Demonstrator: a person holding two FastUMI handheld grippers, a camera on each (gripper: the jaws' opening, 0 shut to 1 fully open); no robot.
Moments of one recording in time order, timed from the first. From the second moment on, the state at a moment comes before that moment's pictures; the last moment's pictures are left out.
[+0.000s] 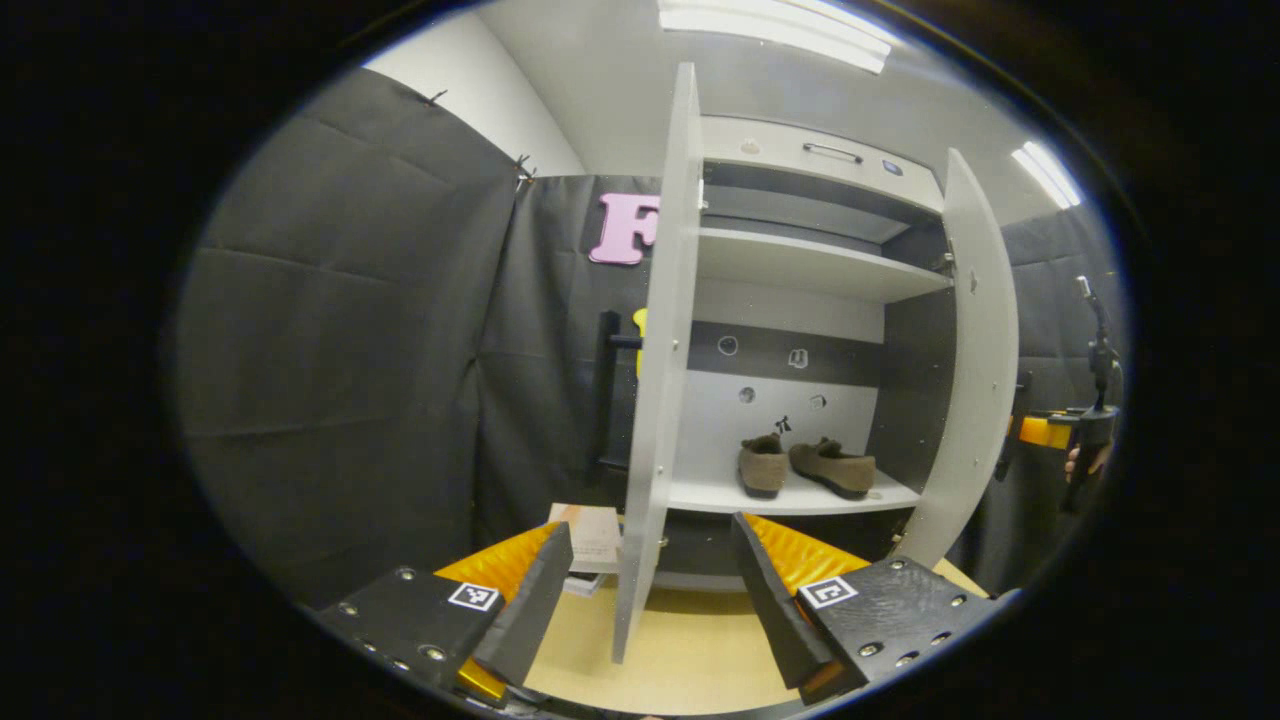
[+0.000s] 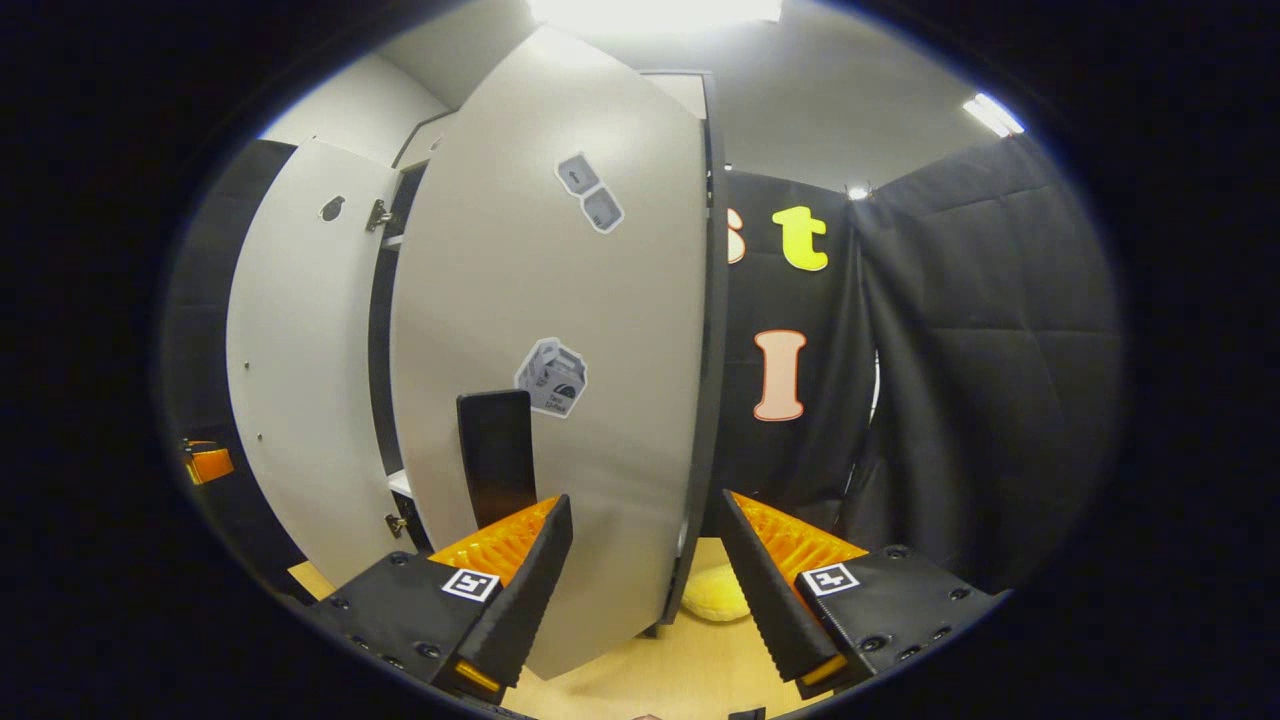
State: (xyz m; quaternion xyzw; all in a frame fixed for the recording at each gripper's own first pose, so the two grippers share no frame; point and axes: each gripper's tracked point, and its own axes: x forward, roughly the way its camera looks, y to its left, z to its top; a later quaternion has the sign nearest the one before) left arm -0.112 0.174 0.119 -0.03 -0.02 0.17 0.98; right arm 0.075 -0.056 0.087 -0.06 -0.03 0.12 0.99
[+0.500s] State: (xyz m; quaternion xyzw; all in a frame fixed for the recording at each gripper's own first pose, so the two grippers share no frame) left arm -0.154 0.276 0.140 -0.04 -0.05 0.25 0.97; right arm 0.060 0.003 0.084 -0.03 -0.03 0.16 0.99
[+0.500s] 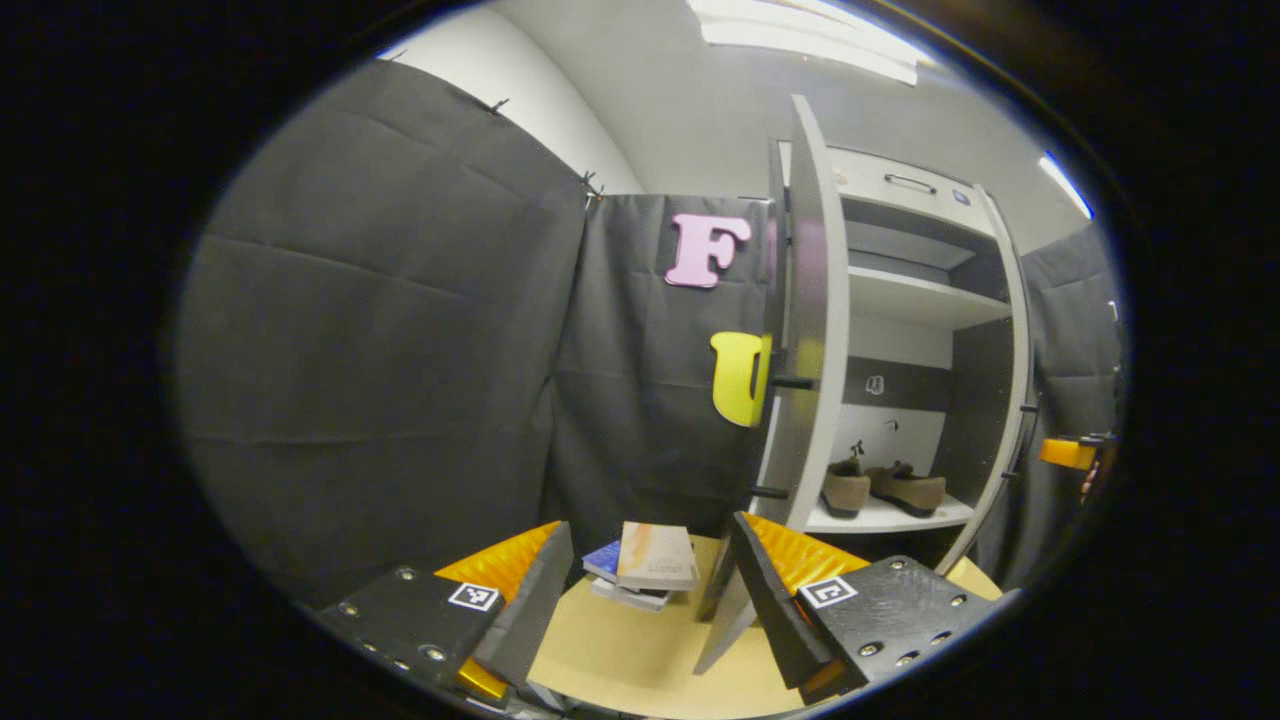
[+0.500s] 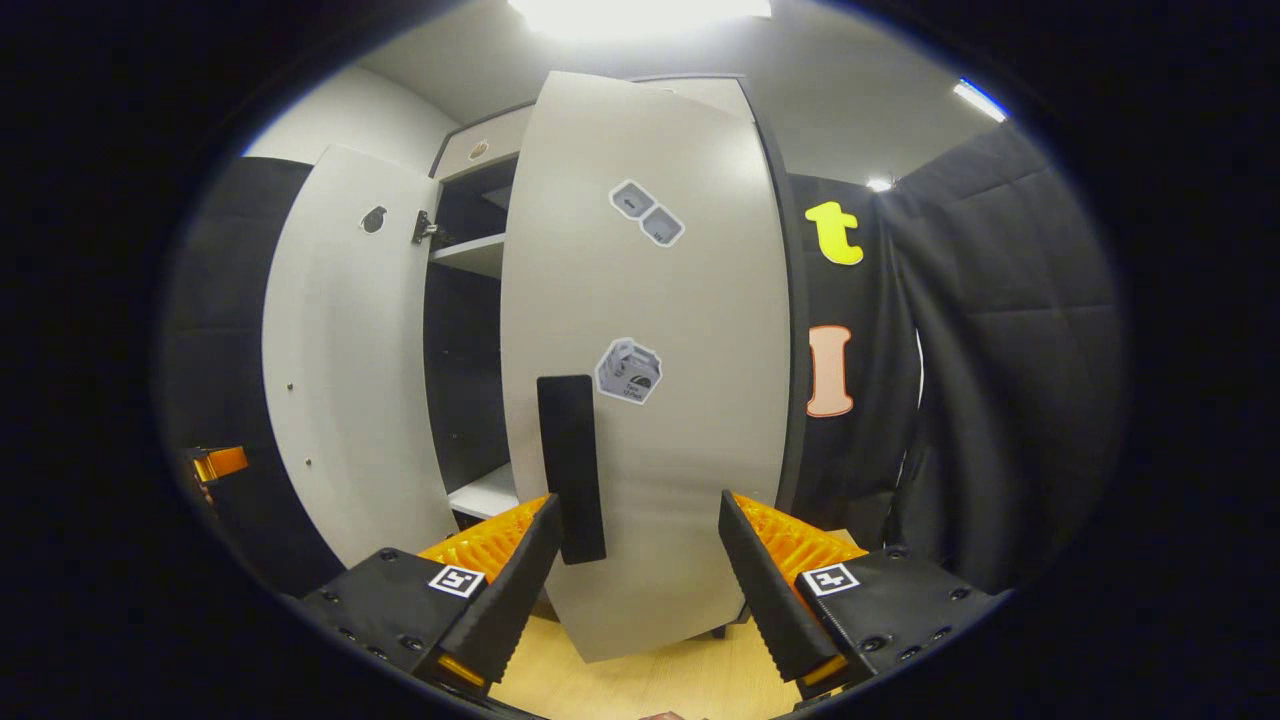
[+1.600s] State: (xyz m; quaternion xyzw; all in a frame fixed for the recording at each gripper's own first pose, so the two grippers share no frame) left arm -0.012 0.313 0.196 -0.05 -0.10 0.10 0.99; right arm 0.026 -0.019 0.071 0.04 -0.01 0.11 0.99
